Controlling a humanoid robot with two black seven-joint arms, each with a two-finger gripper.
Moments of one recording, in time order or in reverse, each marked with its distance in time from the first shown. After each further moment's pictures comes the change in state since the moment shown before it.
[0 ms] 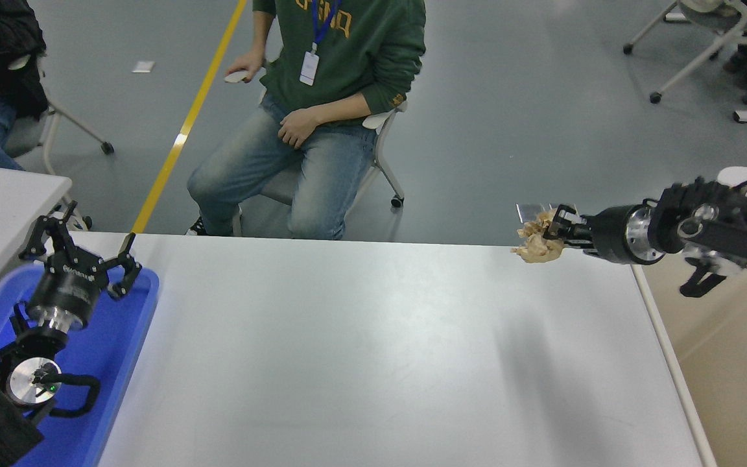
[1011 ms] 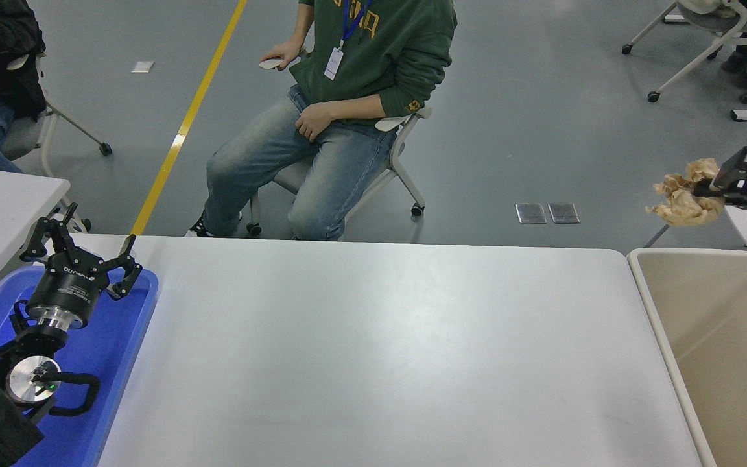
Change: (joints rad) left arm 0.000 0.000 0.000 0.000 0.000 0.000 0.000; right arm 0.175 -0.359 -0.011 0.069 -0.038 0.249 0.000
